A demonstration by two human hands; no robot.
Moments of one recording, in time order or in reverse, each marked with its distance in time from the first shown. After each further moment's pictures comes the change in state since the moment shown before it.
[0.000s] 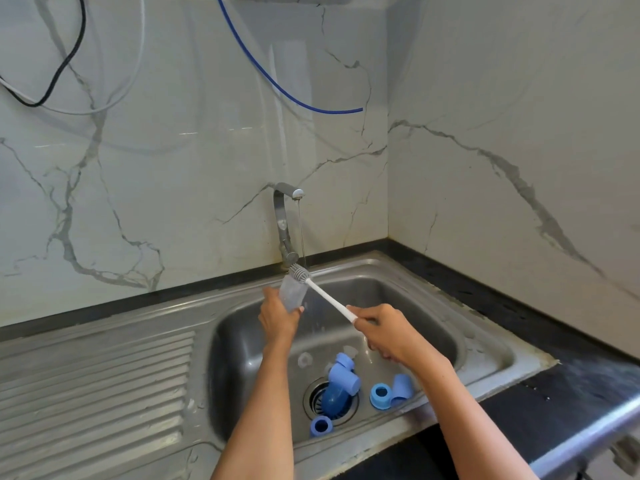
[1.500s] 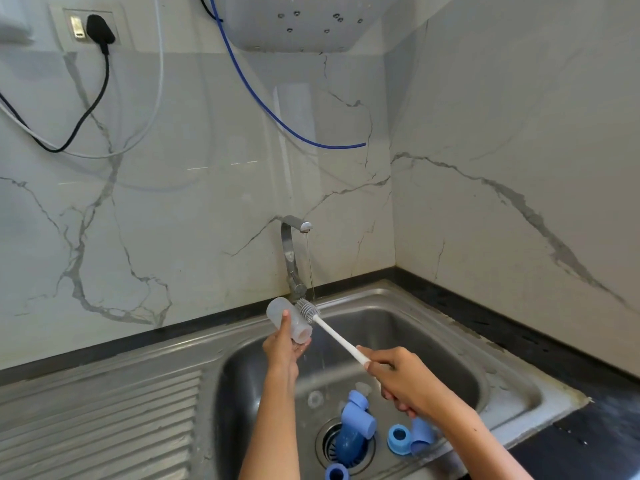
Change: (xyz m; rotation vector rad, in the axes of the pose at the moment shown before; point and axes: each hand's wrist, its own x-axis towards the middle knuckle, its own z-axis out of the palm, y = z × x) left_hand 0.018 0.004 -0.002 -1.096 -0.129 -0.543; right_hand -0.005 0.008 0.009 0.068 -0.032 0.004
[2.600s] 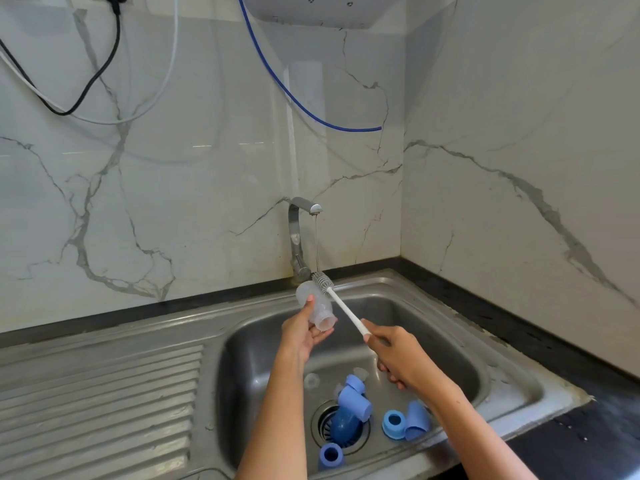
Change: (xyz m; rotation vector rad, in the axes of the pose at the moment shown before) left_hand -0.009 -0.011 0.004 0.066 -0.245 -0.148; right_hand 0.017 -0.003 0.008 0.007 0.078 0.030
